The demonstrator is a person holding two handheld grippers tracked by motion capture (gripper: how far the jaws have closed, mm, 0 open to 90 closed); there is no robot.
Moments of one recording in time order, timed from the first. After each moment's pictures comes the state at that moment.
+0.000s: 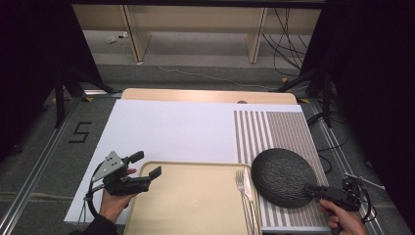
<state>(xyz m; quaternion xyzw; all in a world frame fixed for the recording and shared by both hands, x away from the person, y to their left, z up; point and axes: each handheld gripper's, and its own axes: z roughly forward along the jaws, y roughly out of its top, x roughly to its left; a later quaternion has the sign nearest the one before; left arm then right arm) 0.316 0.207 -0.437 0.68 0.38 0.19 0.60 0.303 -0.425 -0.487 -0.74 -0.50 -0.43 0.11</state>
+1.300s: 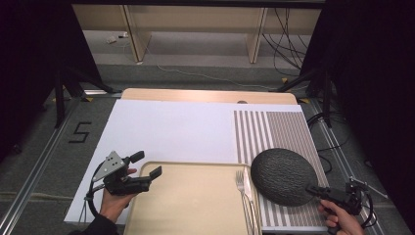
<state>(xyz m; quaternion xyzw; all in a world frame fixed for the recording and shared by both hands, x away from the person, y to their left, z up) 0.316 0.207 -0.438 0.68 0.38 0.19 0.60 0.296 -0.426 -0.492 -0.77 -0.40 -0.47 0.15</state>
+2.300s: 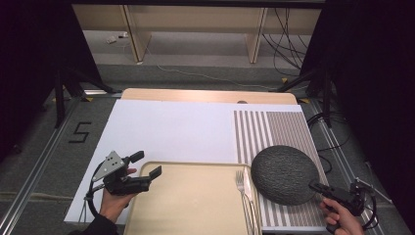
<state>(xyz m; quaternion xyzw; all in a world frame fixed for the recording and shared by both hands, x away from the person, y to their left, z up) 0.316 0.207 -0.437 0.68 0.38 0.19 0.60 0.292 -0.428 -0.490 -0.77 -0.36 -0.51 0.13</state>
